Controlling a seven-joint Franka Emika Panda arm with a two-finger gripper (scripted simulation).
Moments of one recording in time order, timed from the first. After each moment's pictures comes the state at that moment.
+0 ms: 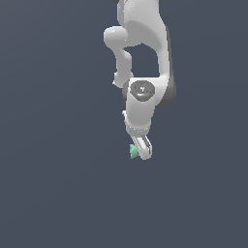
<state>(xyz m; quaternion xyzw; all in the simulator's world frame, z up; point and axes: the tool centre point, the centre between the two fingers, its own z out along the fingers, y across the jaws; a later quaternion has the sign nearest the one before) 0.021 0.051 0.115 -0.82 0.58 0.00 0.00</state>
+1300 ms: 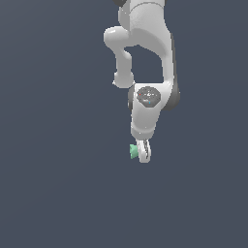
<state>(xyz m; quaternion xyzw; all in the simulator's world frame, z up) 0.021 0.070 0.095 -0.74 0.67 0.00 0.00</state>
